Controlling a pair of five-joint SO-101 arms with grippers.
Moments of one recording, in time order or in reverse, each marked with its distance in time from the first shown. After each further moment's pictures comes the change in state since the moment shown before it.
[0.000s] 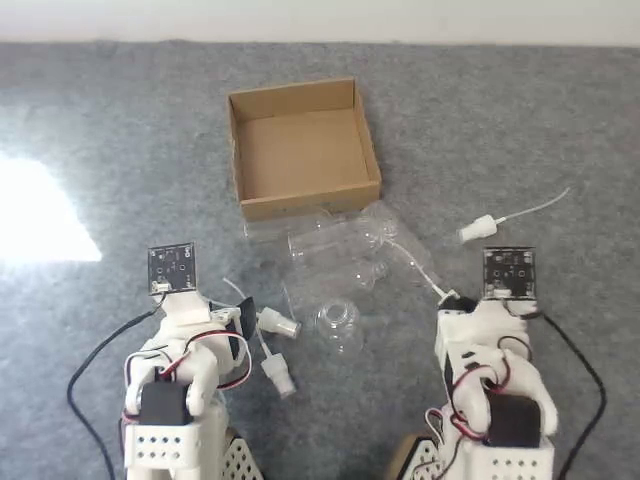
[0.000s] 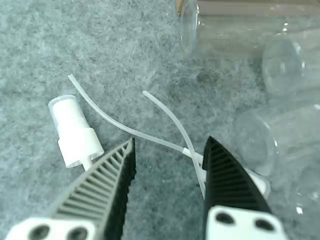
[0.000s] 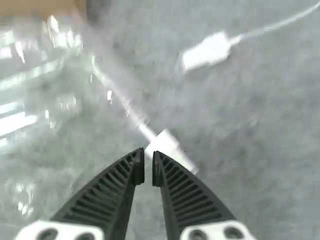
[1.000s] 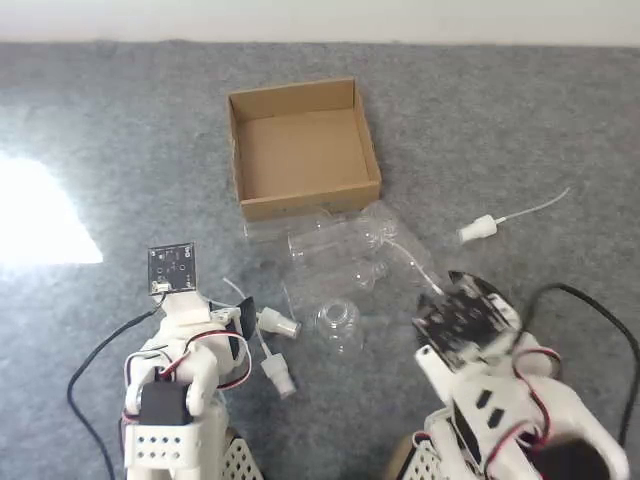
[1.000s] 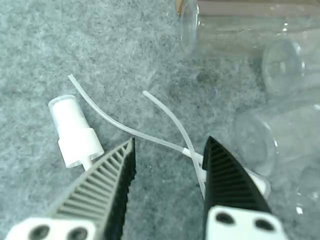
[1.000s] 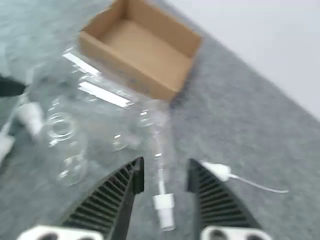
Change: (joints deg) left arm 0.0 0.0 0.0 0.0 0.0; right arm -19.7 17.9 -44.5 15.8 25.5
